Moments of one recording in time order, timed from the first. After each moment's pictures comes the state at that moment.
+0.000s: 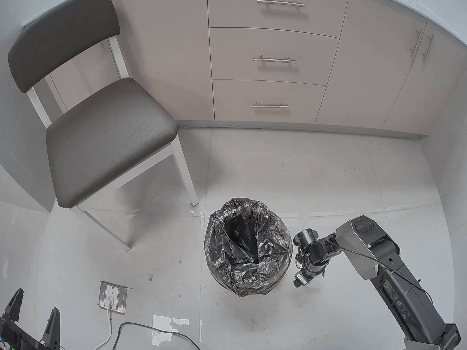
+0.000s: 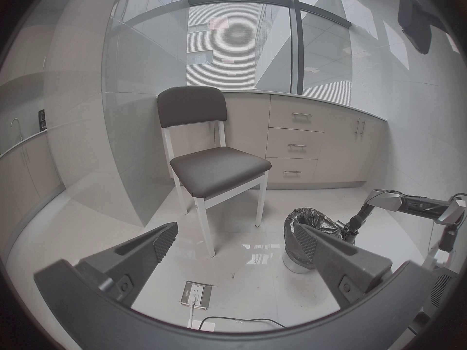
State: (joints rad) left arm 0.00 0.02 -0.02 0.02 -0.02 -0.02; right arm 0.29 3.10 -2.00 0.21 -0.22 -0.34
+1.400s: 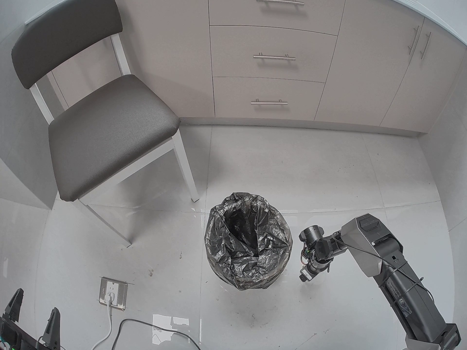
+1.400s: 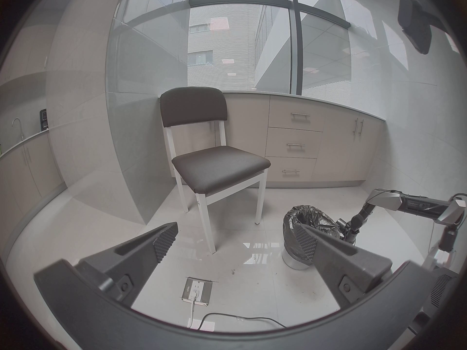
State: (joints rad) left arm 0.00 0.02 -0.02 0.02 -0.02 -0.02; right arm 0.25 3.10 -2.00 0.15 -0.27 -0.36
